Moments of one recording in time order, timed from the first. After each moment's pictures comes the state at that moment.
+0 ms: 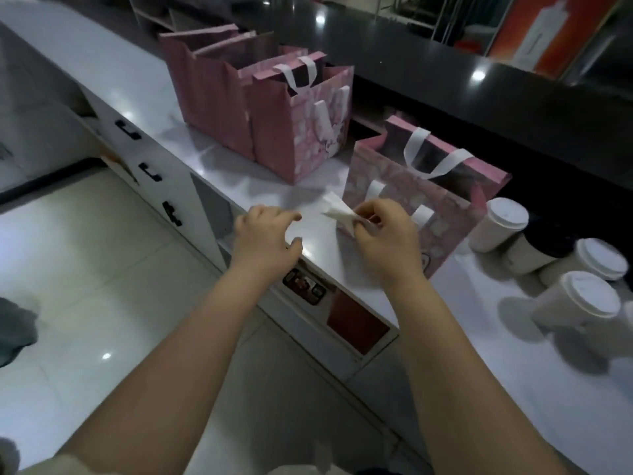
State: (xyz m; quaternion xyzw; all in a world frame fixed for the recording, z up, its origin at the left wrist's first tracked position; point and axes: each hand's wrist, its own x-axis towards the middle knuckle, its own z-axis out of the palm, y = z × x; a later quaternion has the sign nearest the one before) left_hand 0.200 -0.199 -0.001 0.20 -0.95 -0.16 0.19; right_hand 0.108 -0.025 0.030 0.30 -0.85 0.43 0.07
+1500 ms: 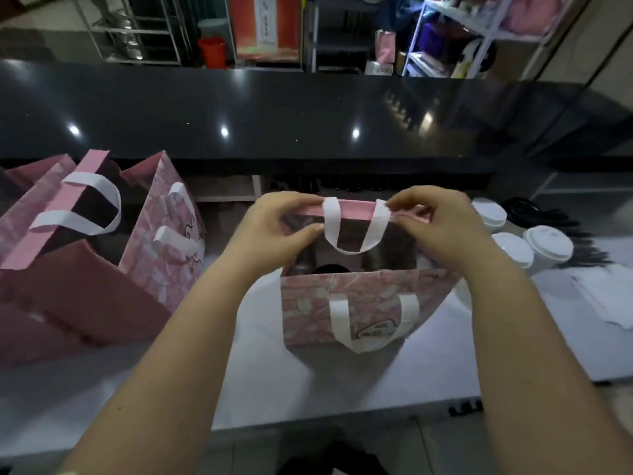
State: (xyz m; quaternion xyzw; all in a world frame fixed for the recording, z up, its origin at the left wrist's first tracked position) left_hand -0.112 -0.238 0.060 -0.29 -0.84 -0.44 0.08; right_hand -0.049 0.020 0.092 0.01 -0.93 0.33 0.16
